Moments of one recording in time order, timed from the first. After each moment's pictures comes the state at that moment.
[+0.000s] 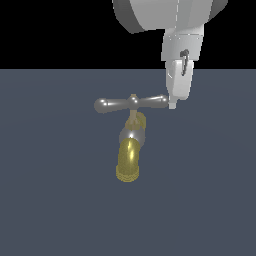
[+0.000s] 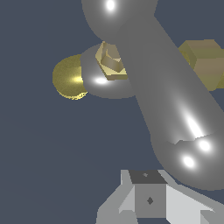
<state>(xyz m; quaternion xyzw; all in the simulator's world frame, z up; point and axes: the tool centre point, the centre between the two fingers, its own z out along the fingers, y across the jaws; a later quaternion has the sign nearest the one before) -0.041 -0.126 0.195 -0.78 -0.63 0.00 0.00</state>
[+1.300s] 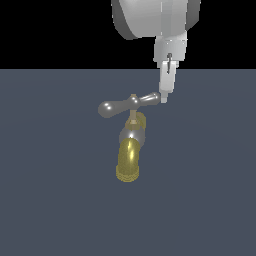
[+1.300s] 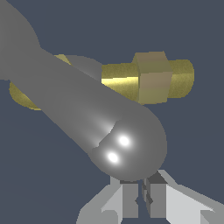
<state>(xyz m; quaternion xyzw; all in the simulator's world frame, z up) 0.029 -0.121 0.195 -0.79 -0.62 0.01 0.00</state>
